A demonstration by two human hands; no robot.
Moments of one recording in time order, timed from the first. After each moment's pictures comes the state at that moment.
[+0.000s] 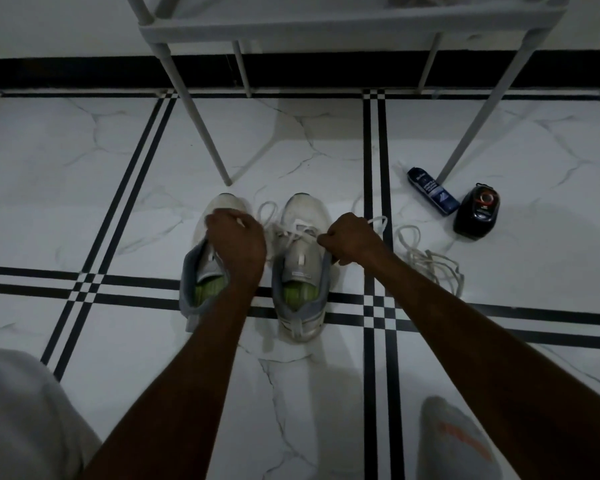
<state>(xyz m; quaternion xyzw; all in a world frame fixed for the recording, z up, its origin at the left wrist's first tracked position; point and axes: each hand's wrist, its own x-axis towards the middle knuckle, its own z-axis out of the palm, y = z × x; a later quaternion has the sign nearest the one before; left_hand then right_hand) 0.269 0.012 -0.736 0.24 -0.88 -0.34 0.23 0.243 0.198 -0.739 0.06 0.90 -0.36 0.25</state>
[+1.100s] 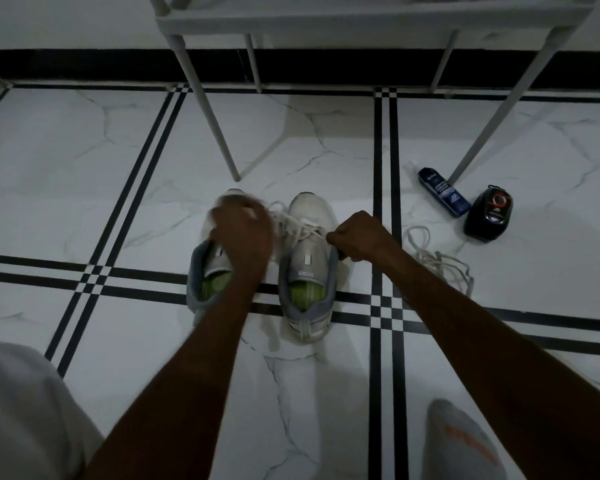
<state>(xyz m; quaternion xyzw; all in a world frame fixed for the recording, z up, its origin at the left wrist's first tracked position) 0.265 0.003 -0.730 0.21 -0.93 -0.24 0.21 0.244 0.200 -0.738 0.04 0.89 -0.38 0.24</state>
